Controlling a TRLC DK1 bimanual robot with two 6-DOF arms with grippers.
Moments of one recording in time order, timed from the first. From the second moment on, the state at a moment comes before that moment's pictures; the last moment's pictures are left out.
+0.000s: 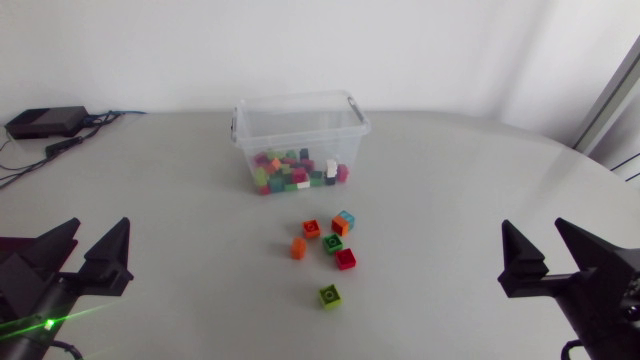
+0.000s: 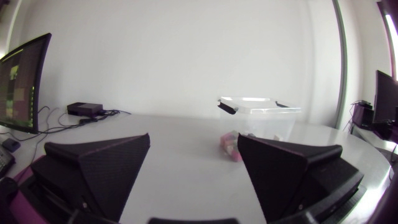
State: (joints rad) left arm 0.03 0.06 0.04 -0.02 0.05 -0.05; right arm 0.02 0.06 0.03 -0.03 0.01 0.00
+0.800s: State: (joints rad) left arm -0.02 0.44 0.47 -0.18 0.05 -0.05; right arm 0.07 0.34 0.32 -0.09 0.01 0.00
